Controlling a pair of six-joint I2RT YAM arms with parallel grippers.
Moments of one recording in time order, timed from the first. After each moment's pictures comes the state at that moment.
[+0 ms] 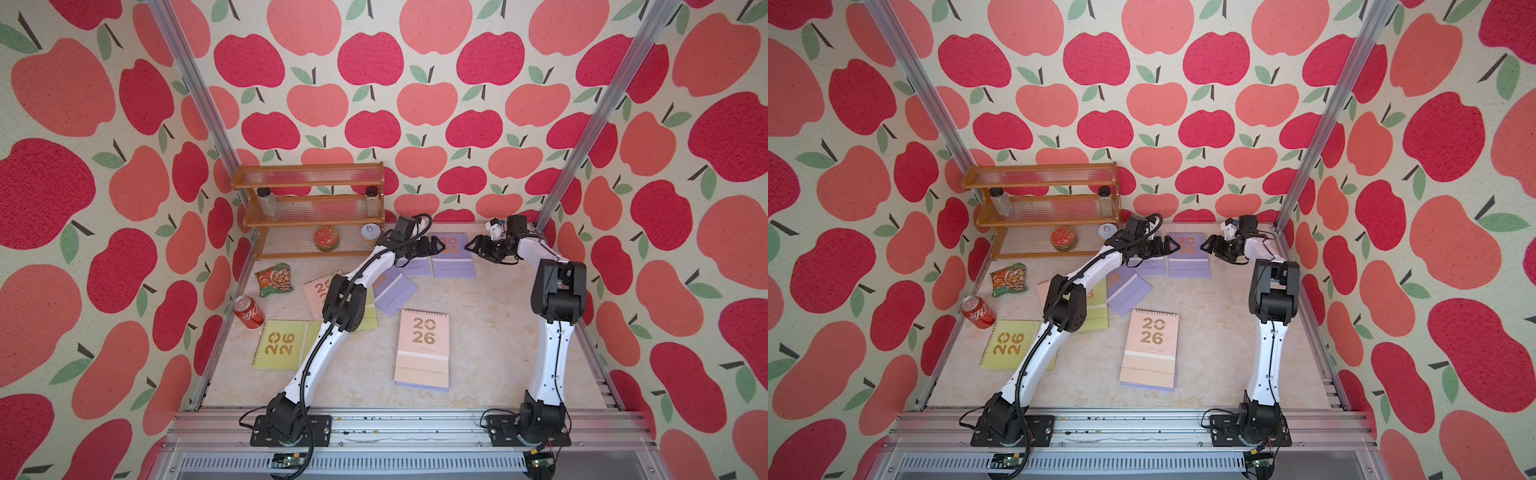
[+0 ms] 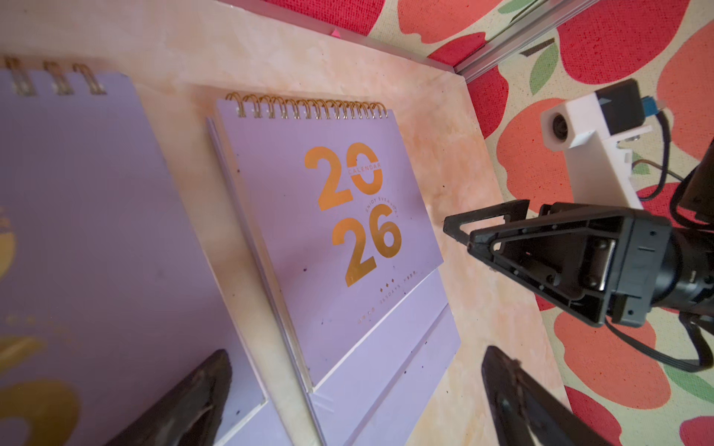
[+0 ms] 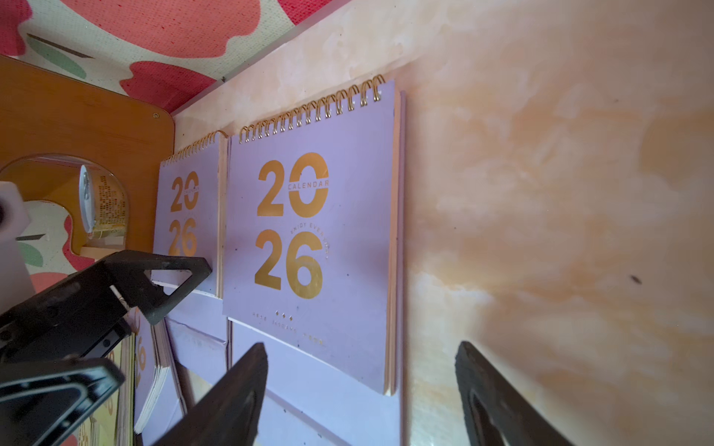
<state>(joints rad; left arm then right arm) -0.54 2.80 2.59 -0.42 0.49 -0.58 0.01 2.36 1.87 -0.50 -0.60 0.20</state>
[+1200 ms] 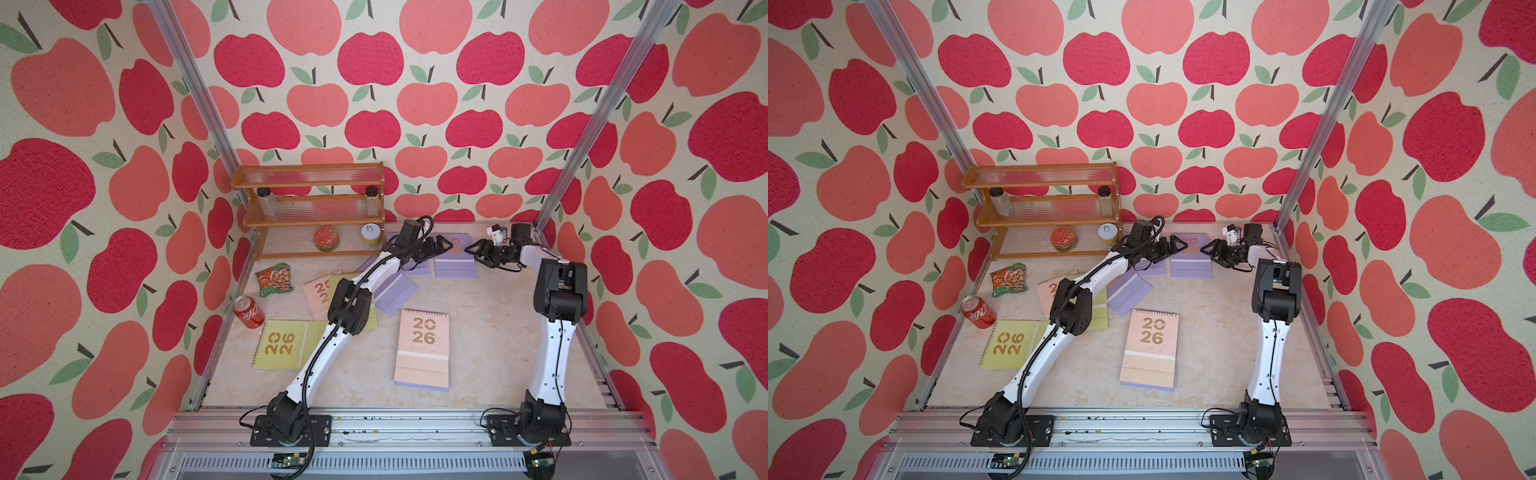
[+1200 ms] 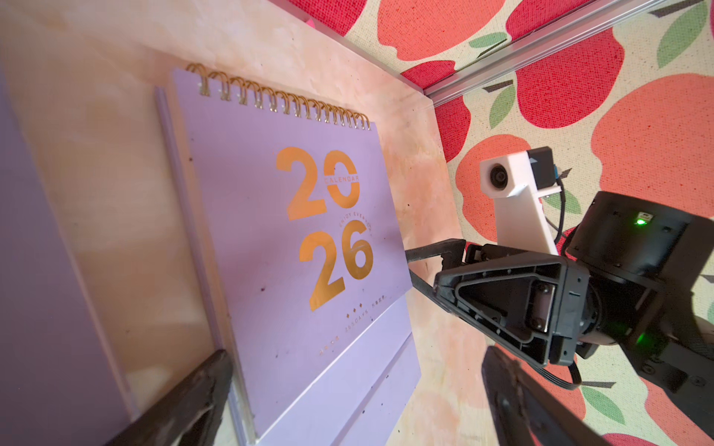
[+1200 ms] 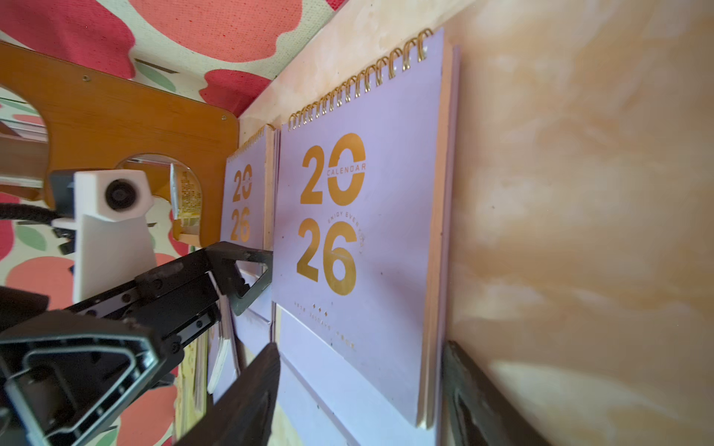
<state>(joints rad) -0.58 2.88 2.63 -0.26 0.54 -0.80 -0.05 2.38 1.74 -0.32 -0.88 0.31</state>
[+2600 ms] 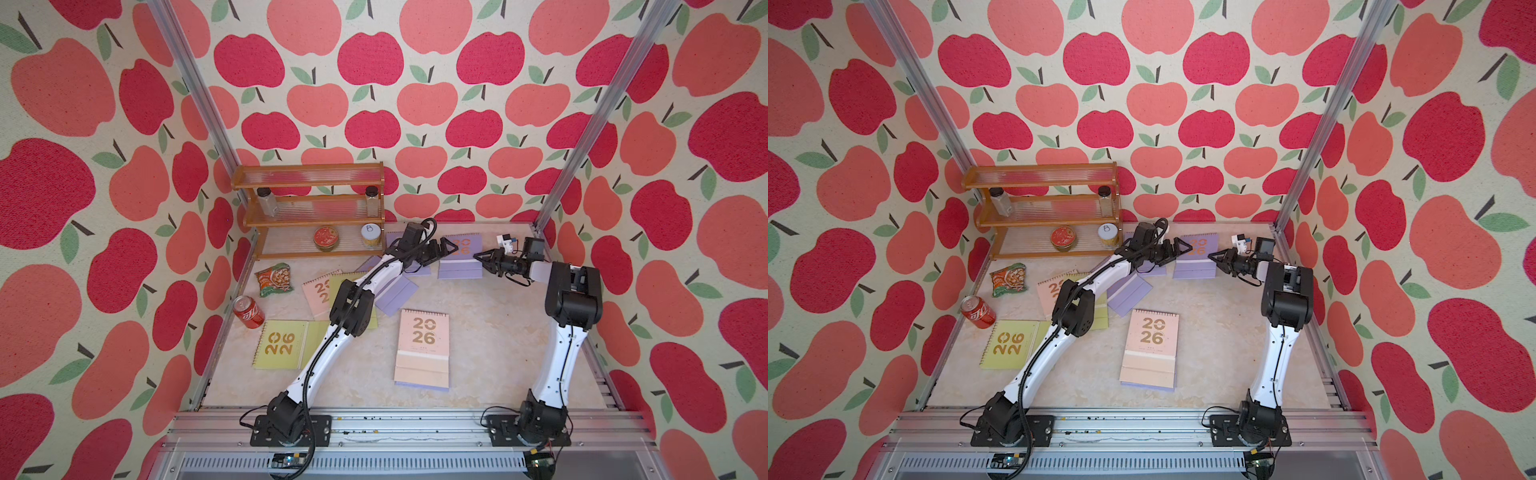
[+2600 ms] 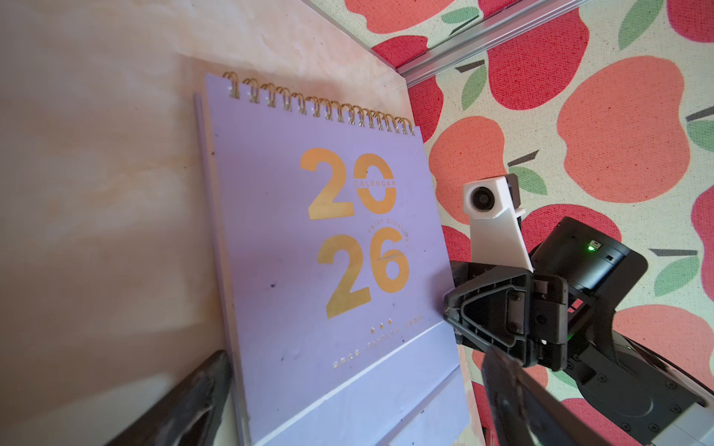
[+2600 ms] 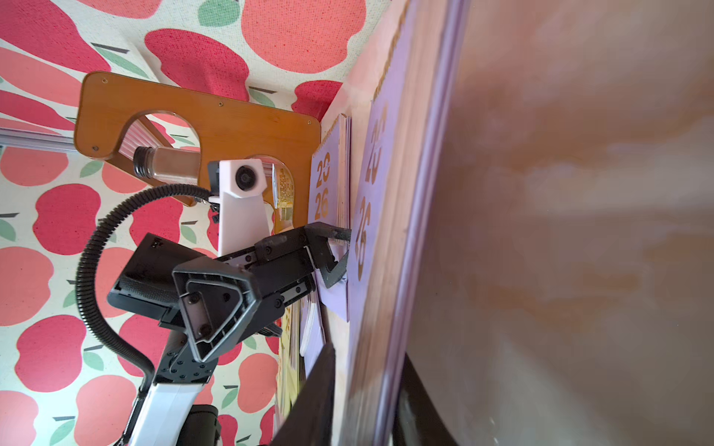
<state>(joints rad) -0.59 2.90 2.62 -0.18 0.62 -0.85 -0.12 2.28 1.45 0.05 -1.11 0.57</state>
